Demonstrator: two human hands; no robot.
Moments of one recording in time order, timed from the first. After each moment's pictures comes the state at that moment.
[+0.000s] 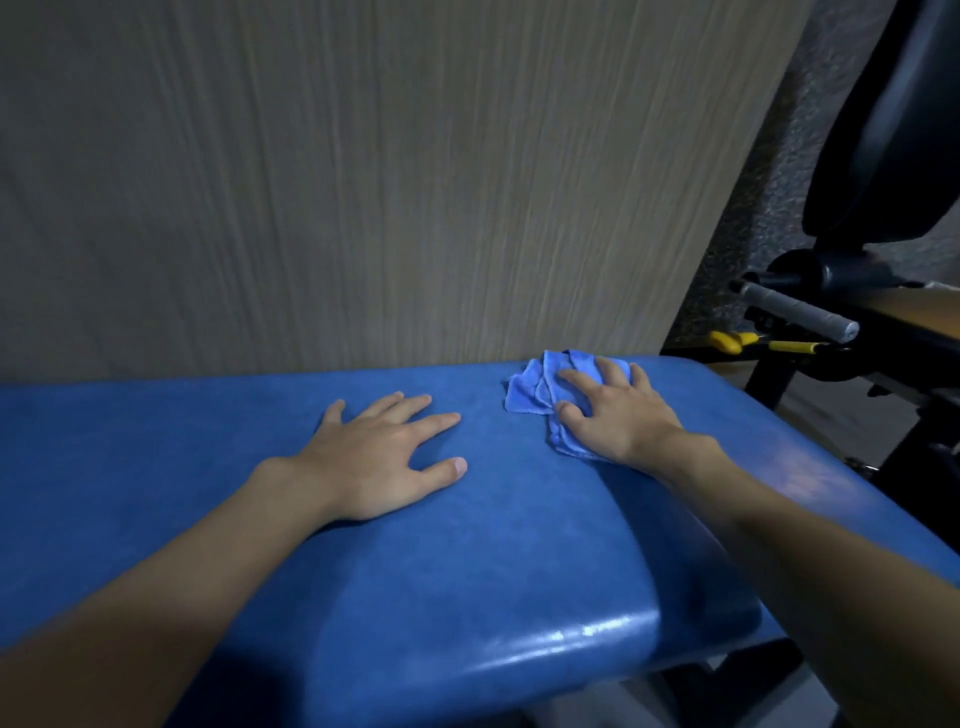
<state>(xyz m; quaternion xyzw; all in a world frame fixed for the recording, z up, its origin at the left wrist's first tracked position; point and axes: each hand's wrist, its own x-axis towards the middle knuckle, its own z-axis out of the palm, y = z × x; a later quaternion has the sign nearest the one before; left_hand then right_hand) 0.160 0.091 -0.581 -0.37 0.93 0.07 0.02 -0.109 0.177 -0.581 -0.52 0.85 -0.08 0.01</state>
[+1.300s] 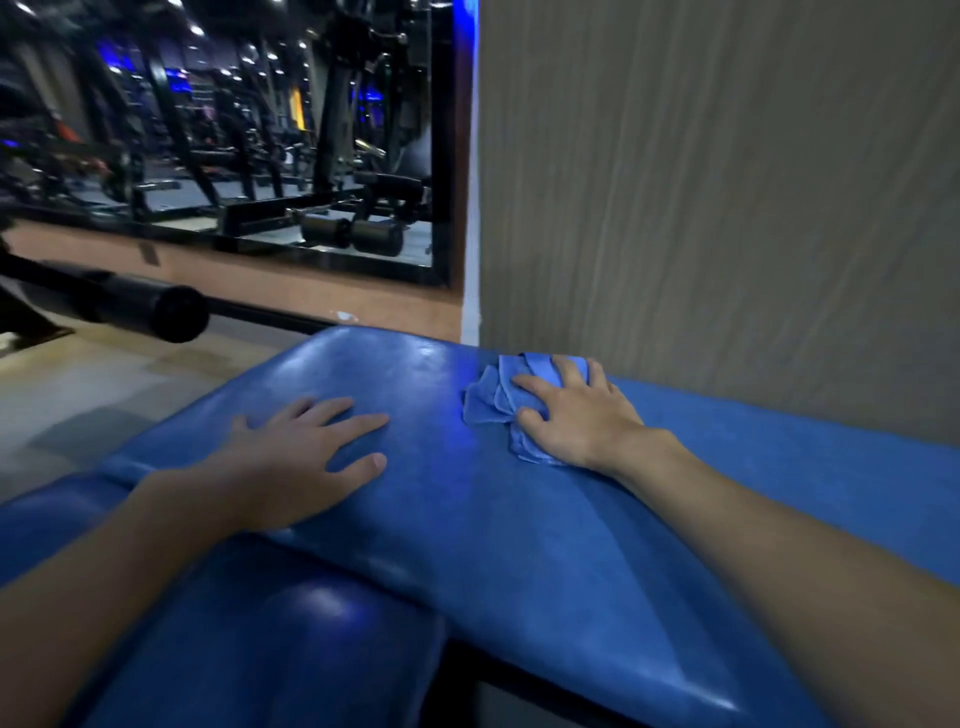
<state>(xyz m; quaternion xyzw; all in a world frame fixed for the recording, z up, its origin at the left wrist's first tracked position) 0.670 0.069 -0.577 -0.68 0.73 0.05 0.02 0.385 -0.014 -0.583 -0.79 0.61 -0.05 0.02</state>
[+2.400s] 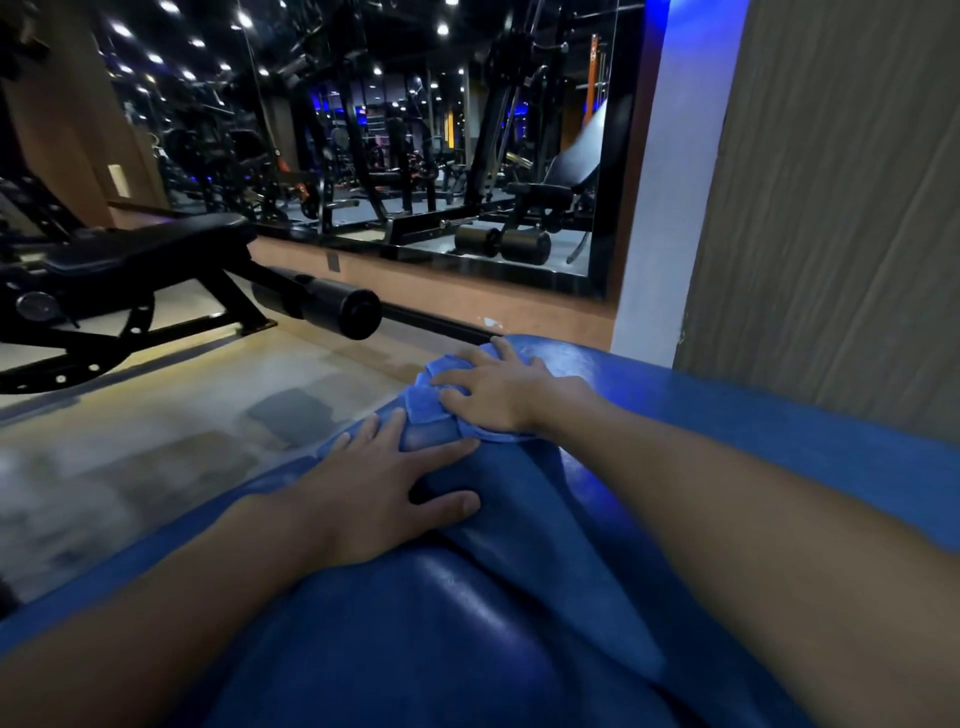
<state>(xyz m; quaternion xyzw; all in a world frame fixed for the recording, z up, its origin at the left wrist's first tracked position) 0.755 0.102 -0.584 -0.72 0.69 0.08 0.01 0.639 -0.058 -0.571 -0.92 0.38 0.00 0.06</state>
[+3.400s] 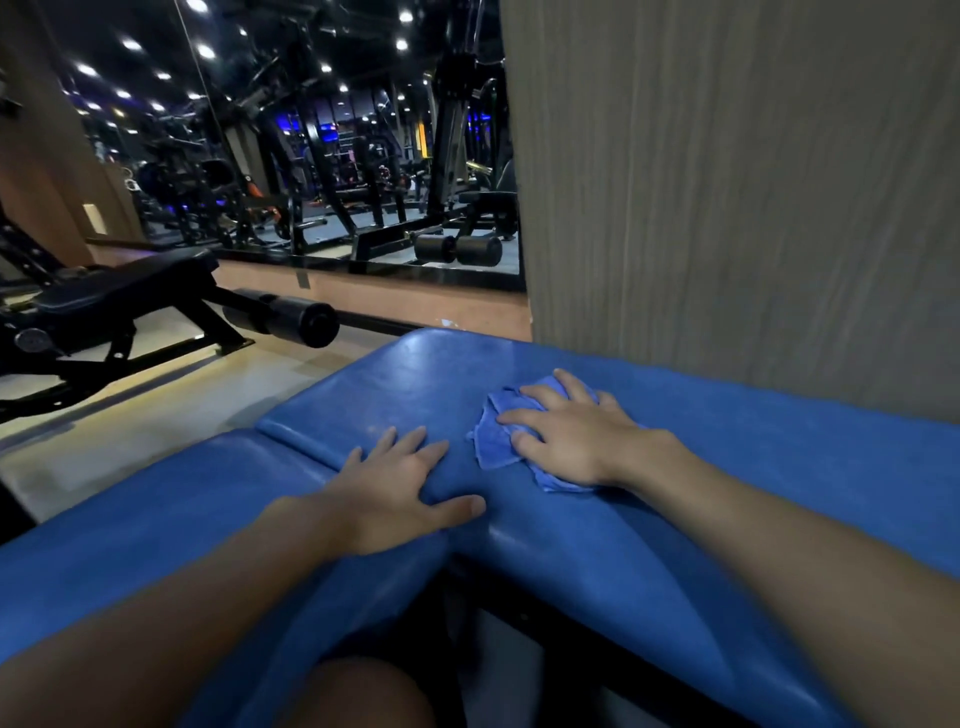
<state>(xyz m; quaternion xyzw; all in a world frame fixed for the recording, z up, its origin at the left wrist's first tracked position) 0.586 0.156 -0.575 -0.72 0.69 0.09 0.03 0.379 0.040 -0.577 -0.90 0.43 -0.02 0.05</state>
